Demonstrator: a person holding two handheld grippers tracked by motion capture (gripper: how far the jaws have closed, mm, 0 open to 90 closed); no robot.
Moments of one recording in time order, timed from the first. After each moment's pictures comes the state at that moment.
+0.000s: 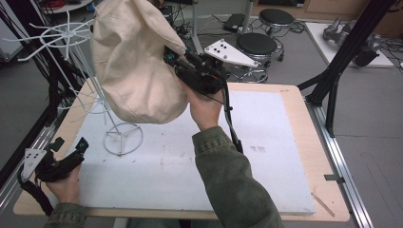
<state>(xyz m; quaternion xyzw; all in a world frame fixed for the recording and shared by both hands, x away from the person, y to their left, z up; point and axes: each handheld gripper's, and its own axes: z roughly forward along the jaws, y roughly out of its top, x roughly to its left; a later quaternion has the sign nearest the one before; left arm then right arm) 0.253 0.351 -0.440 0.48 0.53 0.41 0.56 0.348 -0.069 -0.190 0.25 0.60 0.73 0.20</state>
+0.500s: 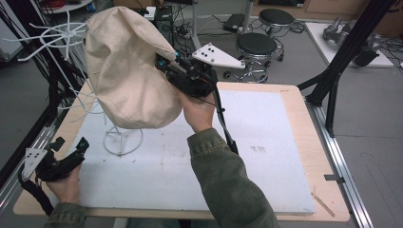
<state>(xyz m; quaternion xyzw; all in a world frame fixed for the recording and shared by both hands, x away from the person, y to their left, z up) 0.254 0.351 -0.440 0.48 0.53 0.41 0.56 0.351 -0.054 -0.200 0.24 0.62 0.72 0.20</state>
